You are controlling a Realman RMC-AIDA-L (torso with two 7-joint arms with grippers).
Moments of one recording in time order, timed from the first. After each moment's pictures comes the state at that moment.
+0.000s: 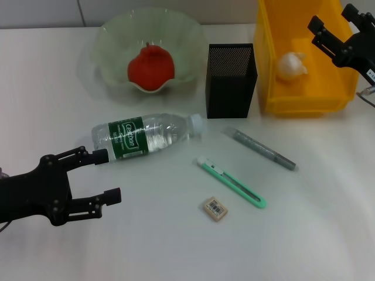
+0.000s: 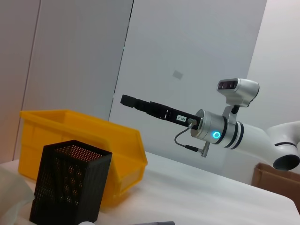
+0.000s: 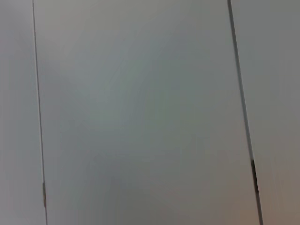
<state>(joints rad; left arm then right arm) -0.31 -1.93 0.94 0.43 1.66 1.75 -1.06 0.50 2.09 -0.73 -0.23 -1.09 -1.27 0.67</state>
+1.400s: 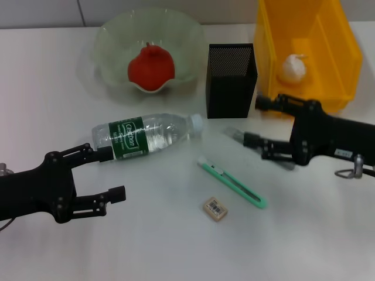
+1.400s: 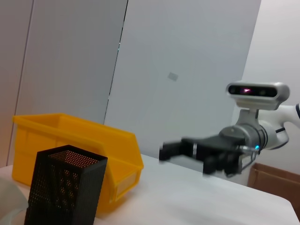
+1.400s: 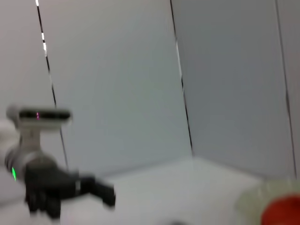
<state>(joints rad) -0.32 -1.94 0.94 0.44 1.66 1.75 -1.06 0.47 2.05 -0.78 -0.47 -1.76 -1.61 1.06</state>
